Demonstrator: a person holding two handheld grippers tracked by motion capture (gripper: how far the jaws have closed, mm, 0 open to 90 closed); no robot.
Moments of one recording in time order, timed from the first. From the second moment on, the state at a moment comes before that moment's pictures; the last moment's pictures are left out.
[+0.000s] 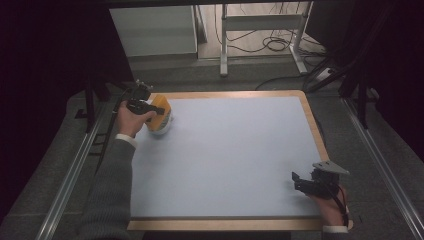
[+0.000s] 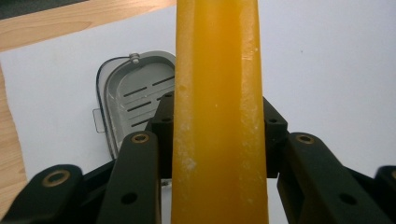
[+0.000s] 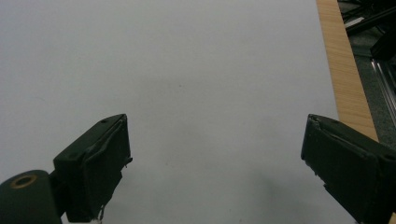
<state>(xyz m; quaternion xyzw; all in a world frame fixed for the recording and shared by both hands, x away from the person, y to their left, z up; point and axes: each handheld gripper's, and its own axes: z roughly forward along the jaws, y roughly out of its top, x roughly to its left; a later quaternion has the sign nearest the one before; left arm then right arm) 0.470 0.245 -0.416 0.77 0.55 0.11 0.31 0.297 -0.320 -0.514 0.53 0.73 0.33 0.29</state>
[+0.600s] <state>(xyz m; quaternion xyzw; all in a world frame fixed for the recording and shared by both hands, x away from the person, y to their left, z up) 0.495 0.251 -0.430 0.75 0.58 0.12 0.29 0.298 -0.320 -0.517 0.53 0.73 0.33 0.28</state>
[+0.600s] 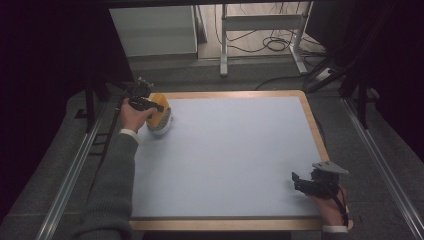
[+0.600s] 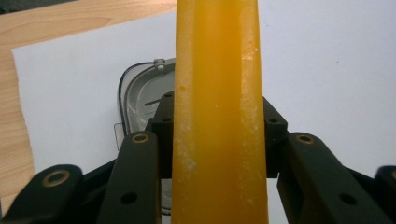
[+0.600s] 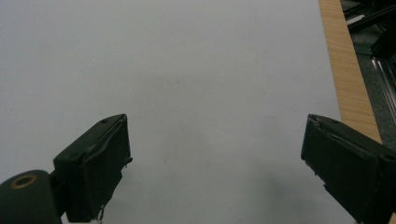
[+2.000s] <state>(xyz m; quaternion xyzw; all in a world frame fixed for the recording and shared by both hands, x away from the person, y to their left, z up) 0.517 0.264 -0.469 0.72 0.63 0.10 0.28 0.298 -0.321 -0.518 0.53 0.73 0.32 0.29</state>
